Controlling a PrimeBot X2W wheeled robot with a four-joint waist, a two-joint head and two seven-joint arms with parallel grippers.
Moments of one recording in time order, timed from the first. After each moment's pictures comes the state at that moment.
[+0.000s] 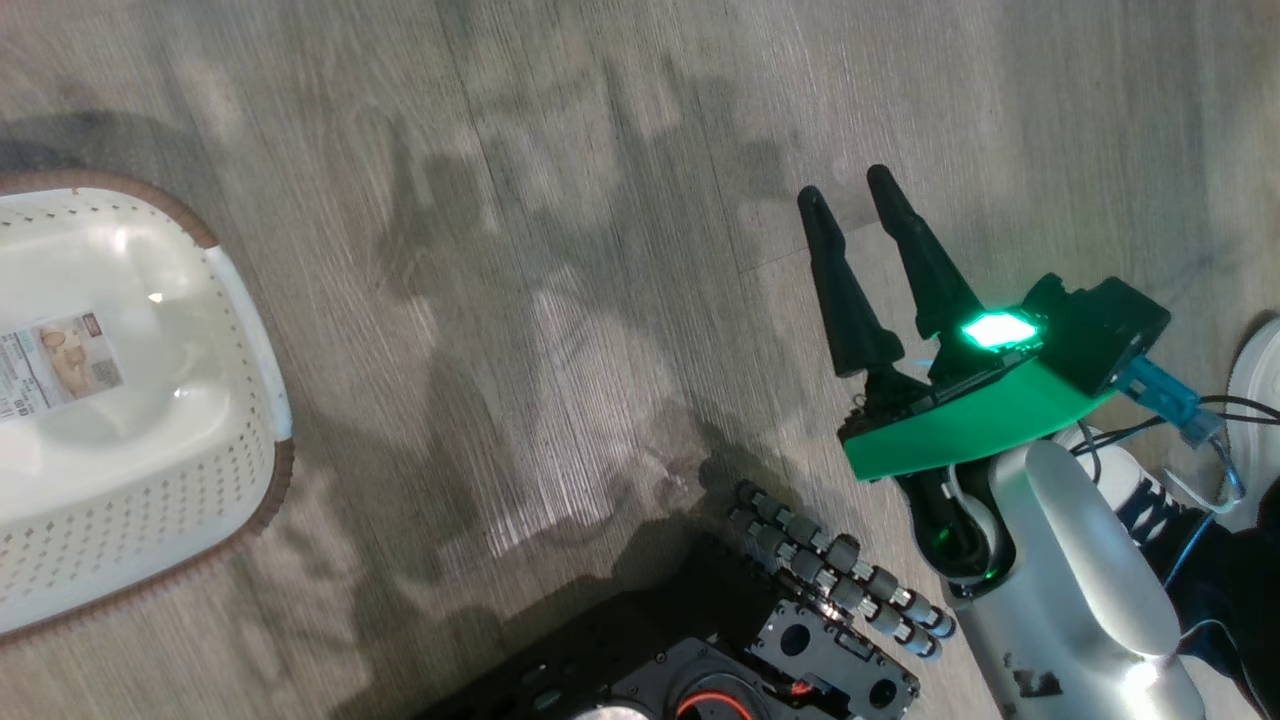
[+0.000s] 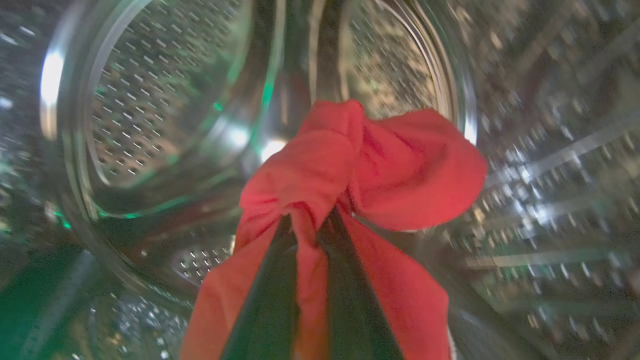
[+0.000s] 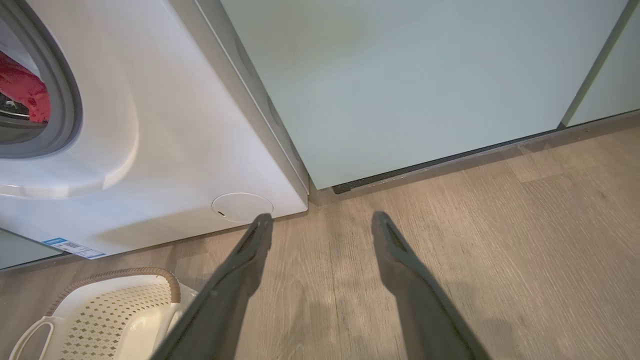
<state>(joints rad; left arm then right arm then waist) -1.71 0.58 -0.16 0.78 -0.09 -0.12 -0.26 -0.37 -0.05 0.30 0.13 0.55 0.13 -0.25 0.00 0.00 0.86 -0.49</state>
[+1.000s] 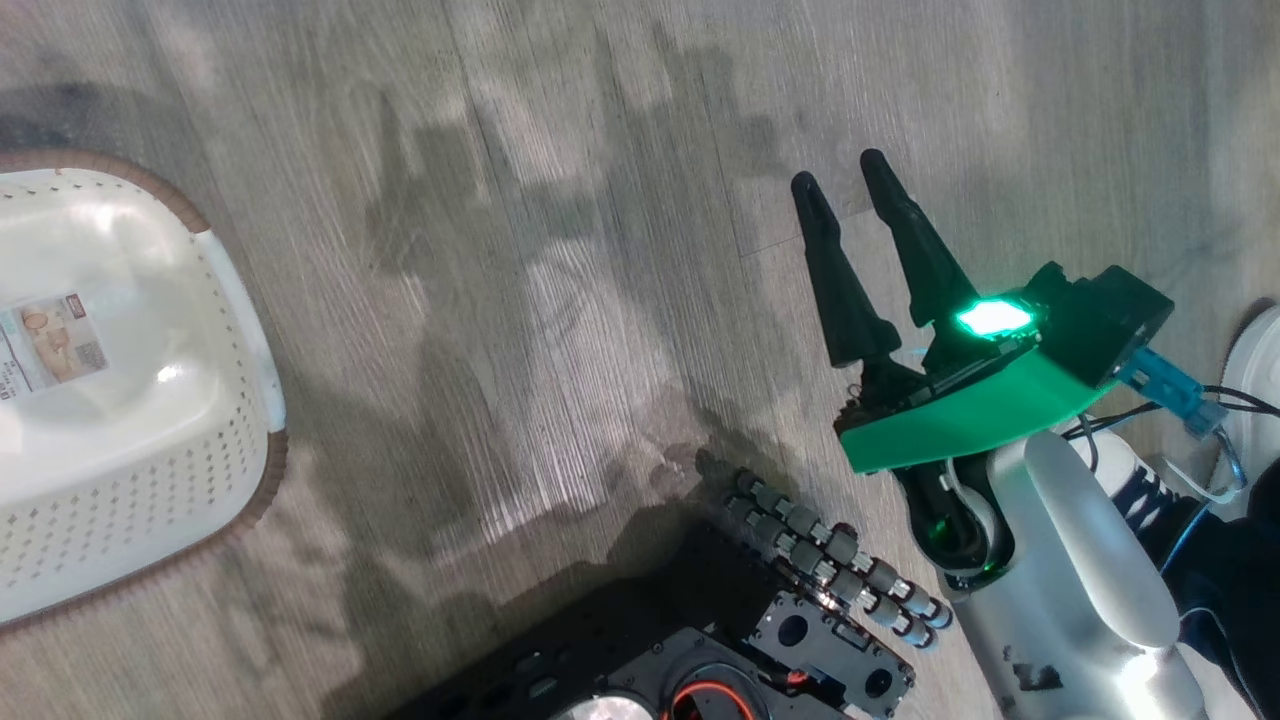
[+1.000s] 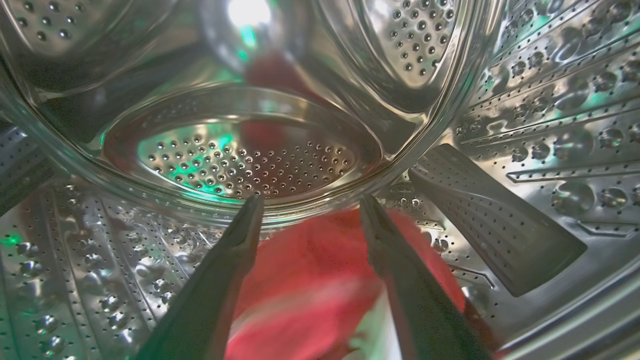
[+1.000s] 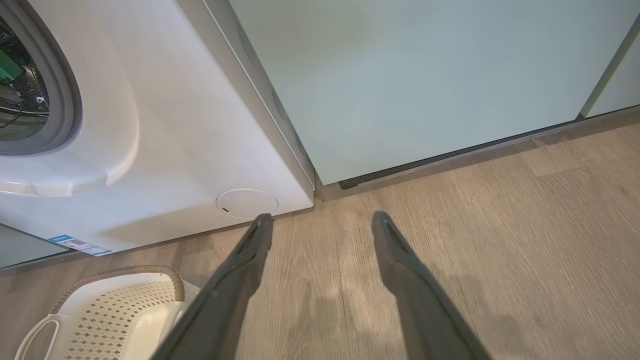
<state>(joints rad) -1.77 0.55 -0.23 1.05 -0.06 -0.12 -0.26 -0.38 -0.05 0.31 0.11 0.57 0.13 -0.25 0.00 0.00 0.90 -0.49</state>
